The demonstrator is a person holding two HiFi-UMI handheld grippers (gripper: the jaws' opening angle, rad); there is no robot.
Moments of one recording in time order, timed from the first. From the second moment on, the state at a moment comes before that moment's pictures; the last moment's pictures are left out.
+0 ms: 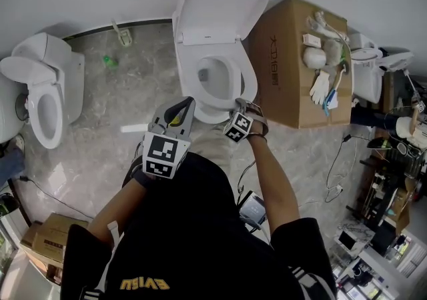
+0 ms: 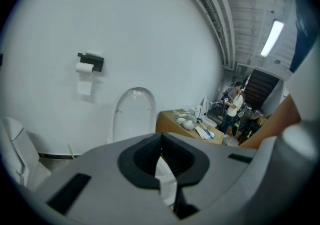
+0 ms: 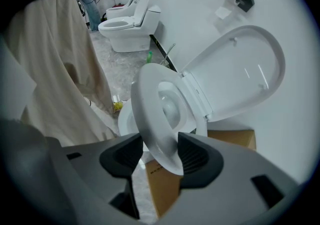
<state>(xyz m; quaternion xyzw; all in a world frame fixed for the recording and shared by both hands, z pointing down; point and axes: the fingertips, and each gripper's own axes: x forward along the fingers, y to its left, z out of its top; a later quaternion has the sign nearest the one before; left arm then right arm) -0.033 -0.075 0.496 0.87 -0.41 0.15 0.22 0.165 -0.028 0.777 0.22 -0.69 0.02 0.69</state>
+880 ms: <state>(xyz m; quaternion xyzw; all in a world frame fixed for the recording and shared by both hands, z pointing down) -0.011 -0.077 0.511 0.87 -0.40 0.17 0.24 0.167 0.007 0.809 0.19 -0.70 0.08 0.68</state>
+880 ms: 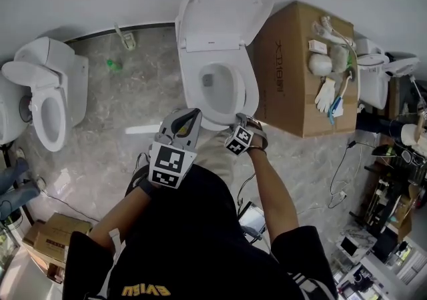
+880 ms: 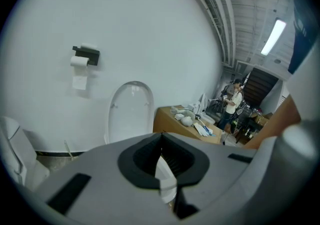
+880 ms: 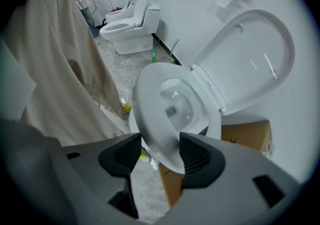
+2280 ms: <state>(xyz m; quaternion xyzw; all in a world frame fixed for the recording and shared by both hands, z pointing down) 0.007 -0.076 0.568 0.85 -0.39 0.24 0.27 0.165 0.047 0.876 0.22 -0.70 0.19 0.65</state>
